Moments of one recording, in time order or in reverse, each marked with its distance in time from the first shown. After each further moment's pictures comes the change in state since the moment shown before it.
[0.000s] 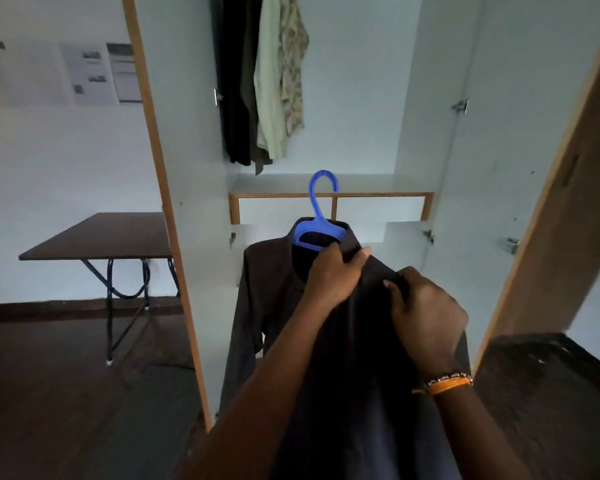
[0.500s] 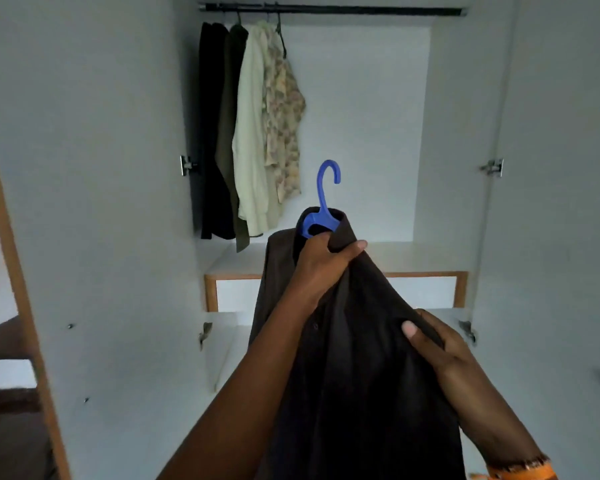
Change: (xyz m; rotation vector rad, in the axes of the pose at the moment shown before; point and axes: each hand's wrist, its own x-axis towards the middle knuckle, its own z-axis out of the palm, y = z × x) left_hand 0.326 0.053 0.023 -0.174 0.143 0.217; right_hand 0.261 0.076 0.146 1.094 -0.488 0.082
